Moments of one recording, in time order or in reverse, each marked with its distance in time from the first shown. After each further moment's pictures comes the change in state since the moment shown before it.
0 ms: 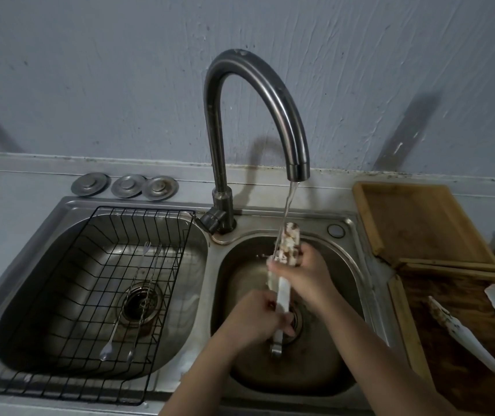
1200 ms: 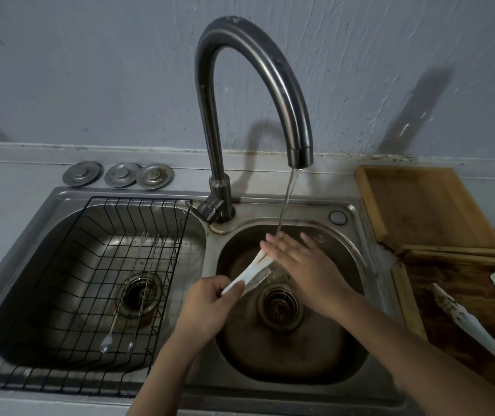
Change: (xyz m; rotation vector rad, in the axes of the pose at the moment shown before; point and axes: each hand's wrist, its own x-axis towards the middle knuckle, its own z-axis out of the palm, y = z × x) left_hand 0.001 -0.058 -0.045 0.185 0.496 0.270; right_hand 0.003 0.026 -0.019 -1.097 -0.223 -0.729
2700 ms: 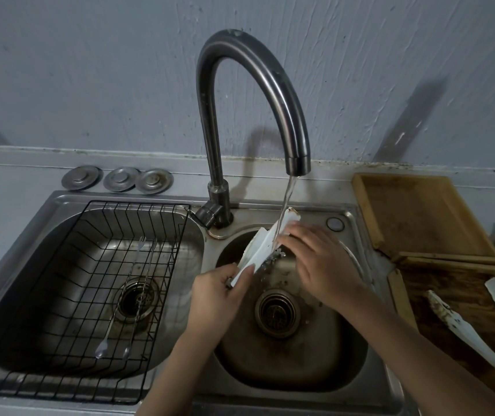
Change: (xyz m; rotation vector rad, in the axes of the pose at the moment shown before) left_hand 0.012 0.013 0.017 -0.005 0.216 0.164; right_hand 0.001 -0.004 -0.045 -0.037 0.428 -0.047
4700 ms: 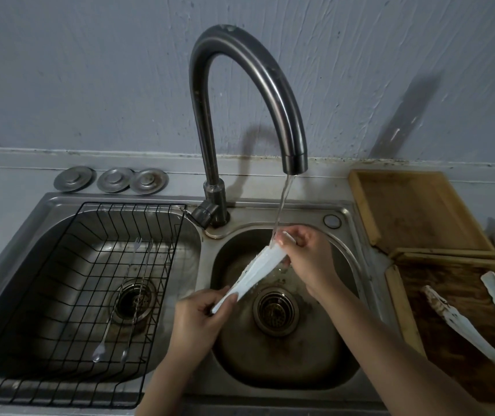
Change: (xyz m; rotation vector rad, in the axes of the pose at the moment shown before) left_hand -0.029 -0.023 -0.019 -0.170 -0.035 -0.013; right_hand 0.014 -0.010 0.033 1.038 0.100 0.861
